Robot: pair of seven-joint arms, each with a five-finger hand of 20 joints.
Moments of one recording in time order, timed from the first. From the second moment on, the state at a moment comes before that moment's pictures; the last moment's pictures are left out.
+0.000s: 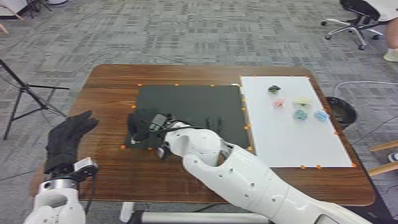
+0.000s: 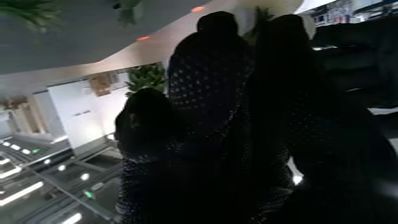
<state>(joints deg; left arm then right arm) 118.6 -66.2 -97.8 -105.2 56.0 12.5 21.0 -59.2 -81.4 30.4 -80.0 -133.6 -2.5 1.4</state>
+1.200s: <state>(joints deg) 118.5 -66.2 -97.7 -105.3 56.0 12.5 21.0 -55.3 -77.8 26.0 -82.8 -126.6 -0.7 7.5</state>
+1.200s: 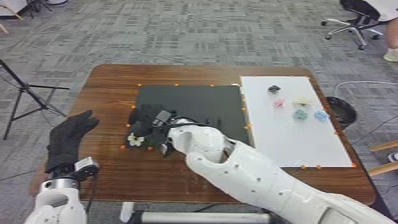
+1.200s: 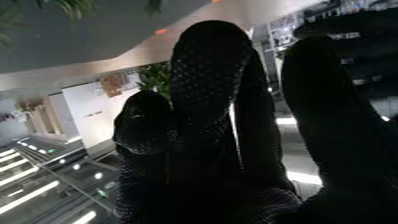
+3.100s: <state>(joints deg) 122.1 -67.3 -99.2 -107.8 57.1 13.0 21.5 -93.3 -44.0 78.2 -97.0 -129.7 11.1 17.2</state>
